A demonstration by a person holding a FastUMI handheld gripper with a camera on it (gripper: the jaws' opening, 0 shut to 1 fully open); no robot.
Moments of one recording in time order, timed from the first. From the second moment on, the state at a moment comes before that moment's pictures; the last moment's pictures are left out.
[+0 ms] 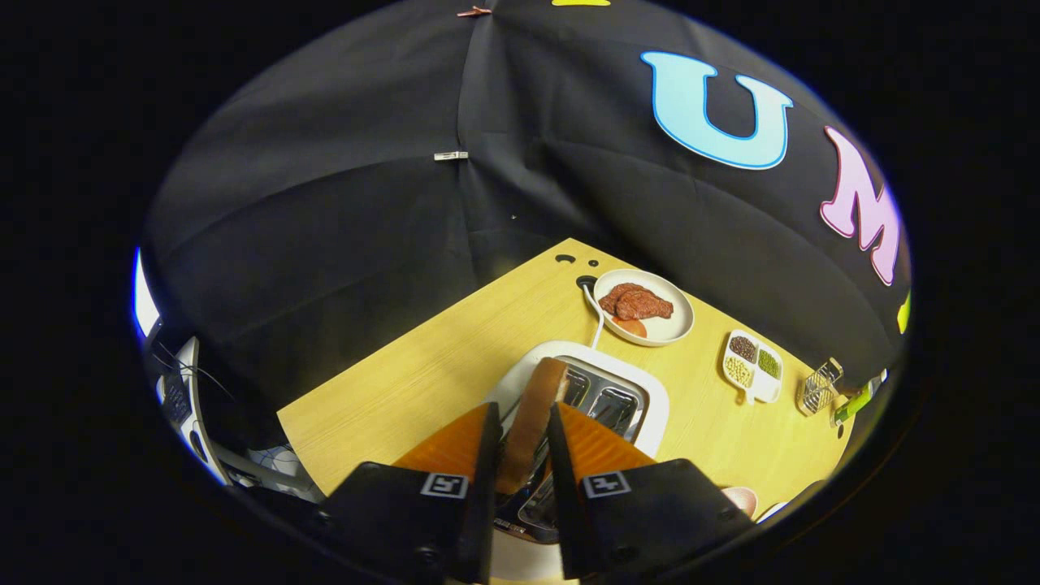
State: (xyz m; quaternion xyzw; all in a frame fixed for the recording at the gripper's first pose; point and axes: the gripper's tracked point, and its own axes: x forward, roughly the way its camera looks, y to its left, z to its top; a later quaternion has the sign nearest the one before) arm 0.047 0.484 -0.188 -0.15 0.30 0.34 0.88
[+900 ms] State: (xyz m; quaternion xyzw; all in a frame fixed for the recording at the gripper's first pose) arm 0.050 0.464 -0.118 -0.05 0.29 0.38 0.88
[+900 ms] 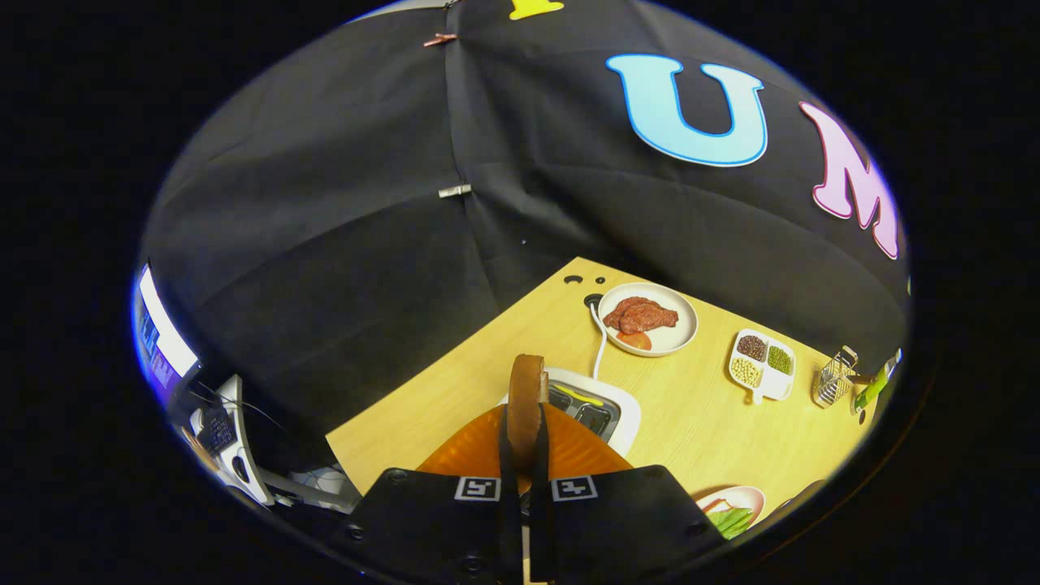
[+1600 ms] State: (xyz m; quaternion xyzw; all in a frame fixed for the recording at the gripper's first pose) arm 0.091 0.303 -0.059 0.07 0.26 0.28 0.92
